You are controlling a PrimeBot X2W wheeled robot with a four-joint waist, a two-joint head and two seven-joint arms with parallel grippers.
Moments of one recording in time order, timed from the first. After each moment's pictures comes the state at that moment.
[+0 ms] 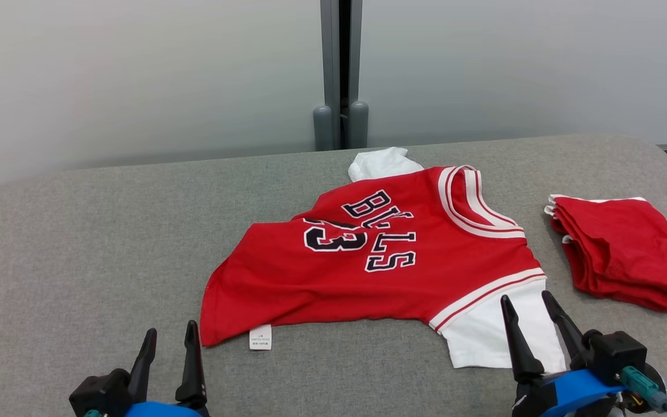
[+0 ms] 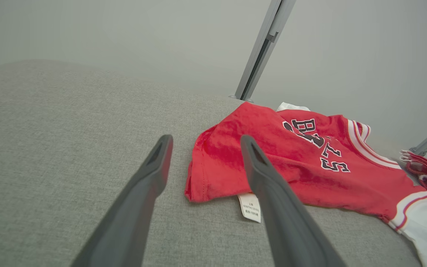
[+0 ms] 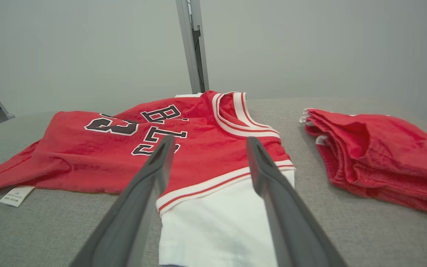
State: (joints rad) left arm 0.05 0.23 -0.32 0.20 -0.60 0.11 -0.22; right arm -0.04 -0.05 0.03 0.26 0.15 0.13 -0.20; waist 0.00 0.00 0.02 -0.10
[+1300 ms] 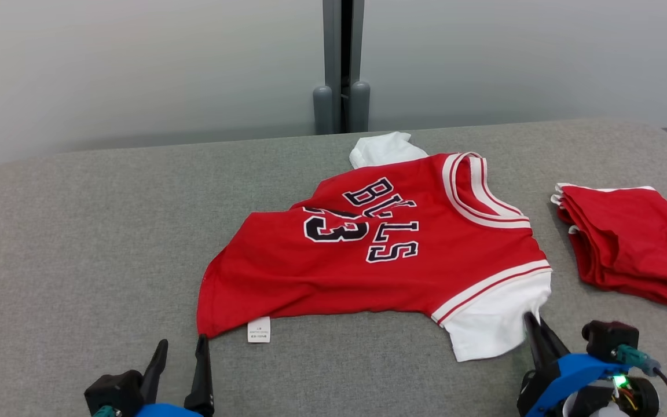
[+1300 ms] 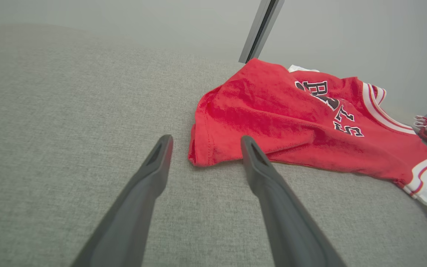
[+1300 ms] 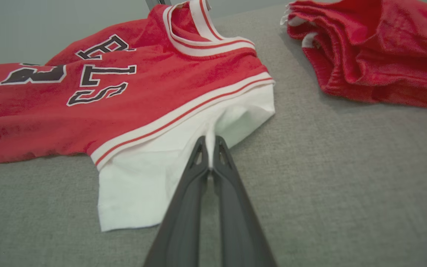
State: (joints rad) left arm 0.04 0.26 -0.36 0.22 -0.61 0.12 -0.17; right arm -0.18 -0.05 -0.05 0.62 0.21 0.13 -0.11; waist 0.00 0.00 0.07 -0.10
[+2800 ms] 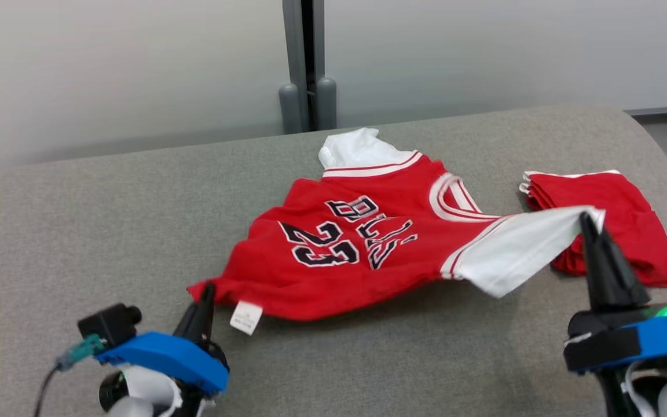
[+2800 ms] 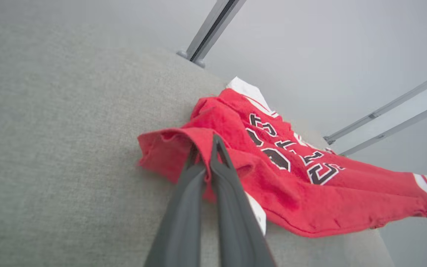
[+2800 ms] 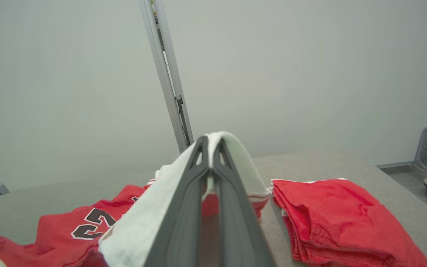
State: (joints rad) left arm -0.14 0.19 -0.31 0.34 -0.87 -0.03 -0.01; right arm -0.05 -0.05 -0.07 -0.13 0.27 0.13 0.01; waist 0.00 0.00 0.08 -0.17
